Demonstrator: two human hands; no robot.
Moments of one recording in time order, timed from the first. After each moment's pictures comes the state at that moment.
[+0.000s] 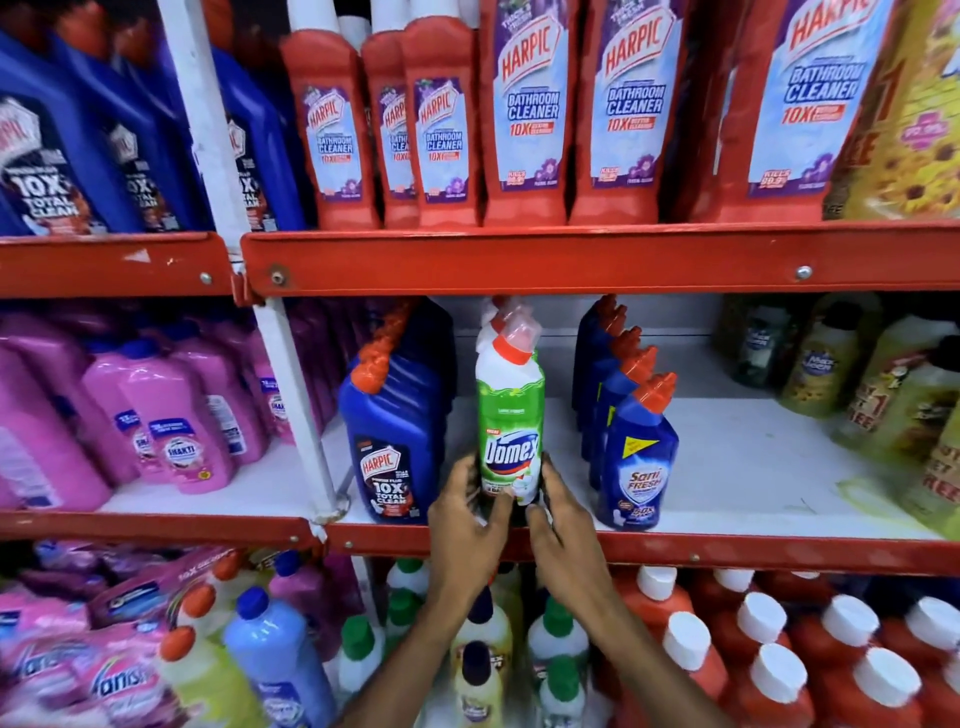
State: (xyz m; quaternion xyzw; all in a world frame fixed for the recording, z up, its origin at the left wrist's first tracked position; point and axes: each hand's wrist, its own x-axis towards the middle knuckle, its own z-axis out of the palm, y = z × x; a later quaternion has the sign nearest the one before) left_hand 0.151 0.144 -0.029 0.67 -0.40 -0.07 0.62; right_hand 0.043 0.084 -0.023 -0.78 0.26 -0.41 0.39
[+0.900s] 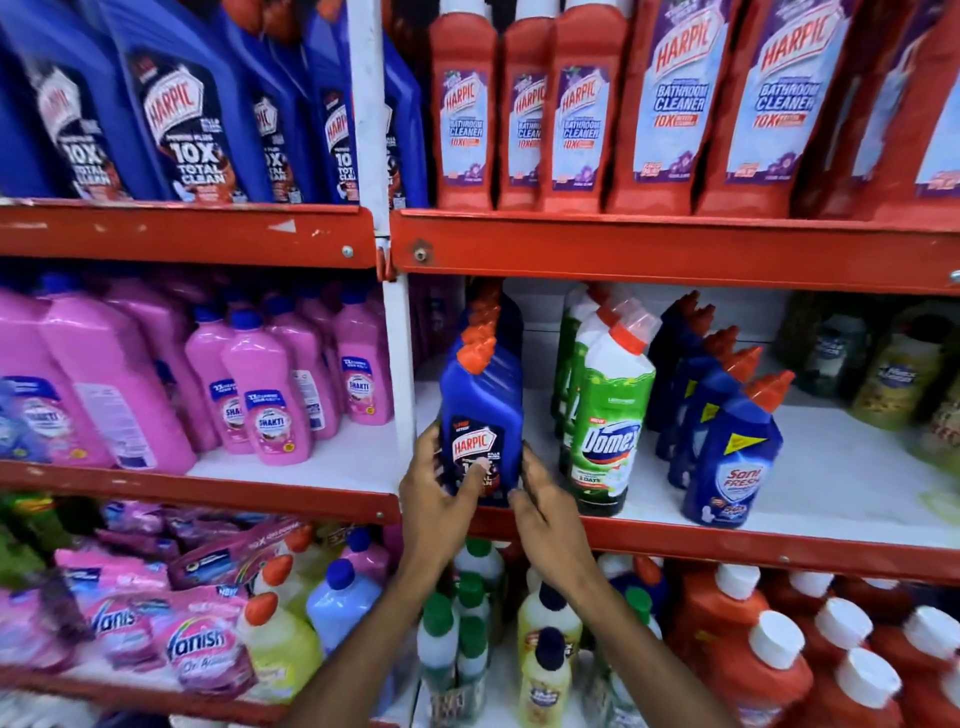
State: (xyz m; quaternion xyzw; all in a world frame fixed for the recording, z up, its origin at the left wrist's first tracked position) left_hand 0.256 0.214 -0.026 0.66 -0.37 -0.02 0.65; right_hand 0.139 0.137 -0.031 -0.80 0.25 -0.36 0.42
